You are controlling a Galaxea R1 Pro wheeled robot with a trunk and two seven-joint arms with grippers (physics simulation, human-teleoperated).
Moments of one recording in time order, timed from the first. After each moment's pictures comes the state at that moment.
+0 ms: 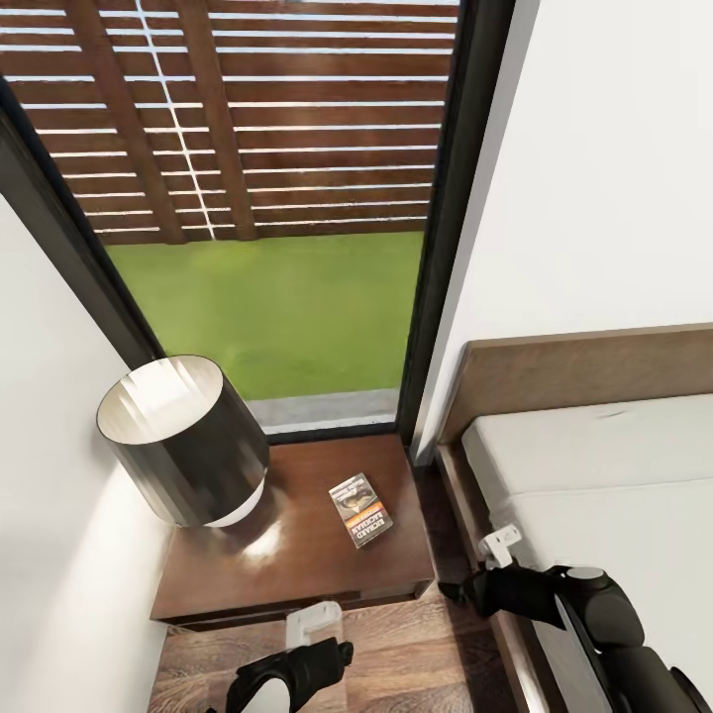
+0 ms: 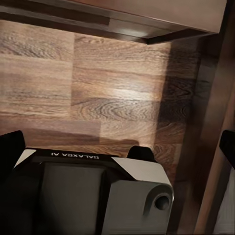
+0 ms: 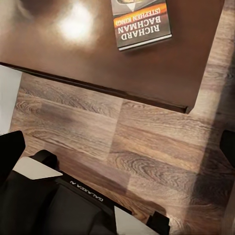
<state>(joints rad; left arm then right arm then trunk) -0.21 0.06 -0.70 -1.32 1.09 0.42 0.71 -0.20 -0.14 0.01 -1.60 0.18 0.91 0.71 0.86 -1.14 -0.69</state>
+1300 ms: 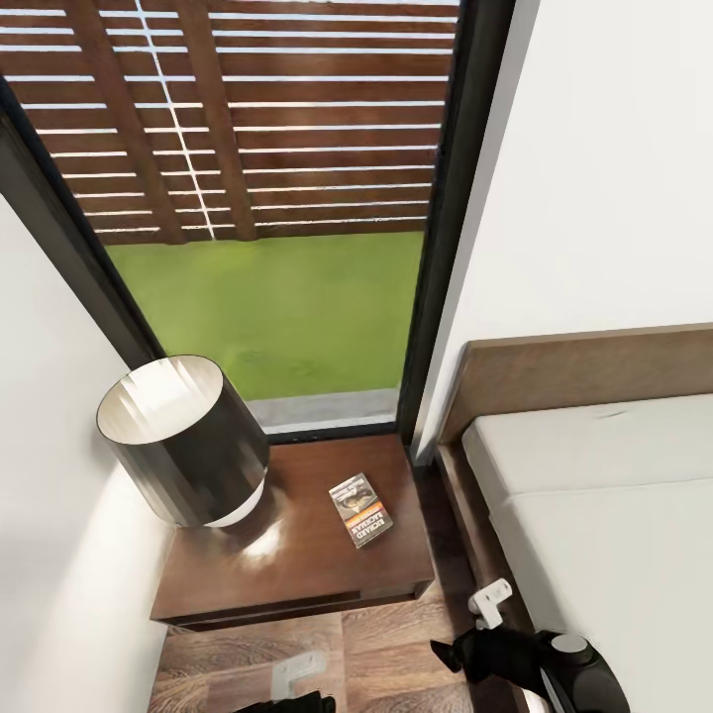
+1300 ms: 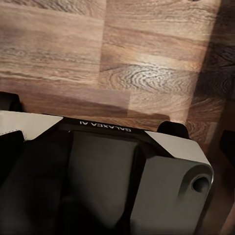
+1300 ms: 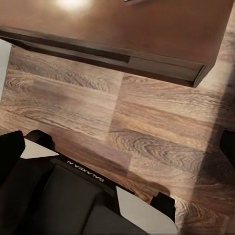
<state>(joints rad) -0.20 0.05 -0.70 -1.02 1.05 0.35 0.55 -0.07 -0.09 0.05 -1.48 0.19 0.71 0.58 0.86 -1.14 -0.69</state>
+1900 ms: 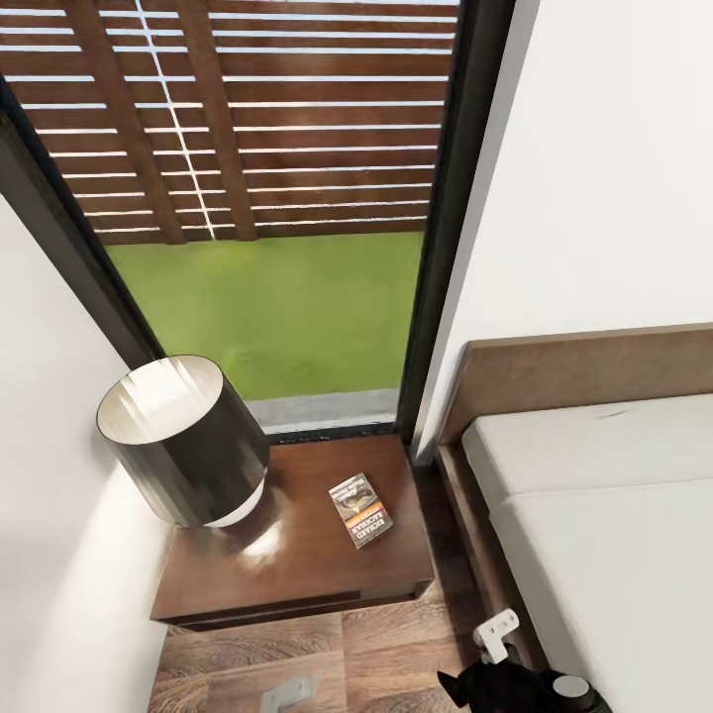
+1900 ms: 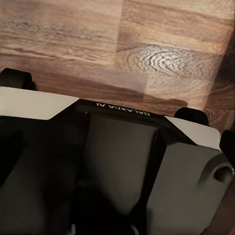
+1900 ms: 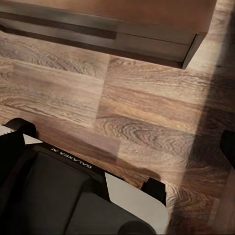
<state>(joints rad) -0.20 0.05 -0.70 -0.87 1.05 0.33 0.47 -0.01 -0.09 0.06 -1.39 0.18 0.59 0.47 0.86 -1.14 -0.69</state>
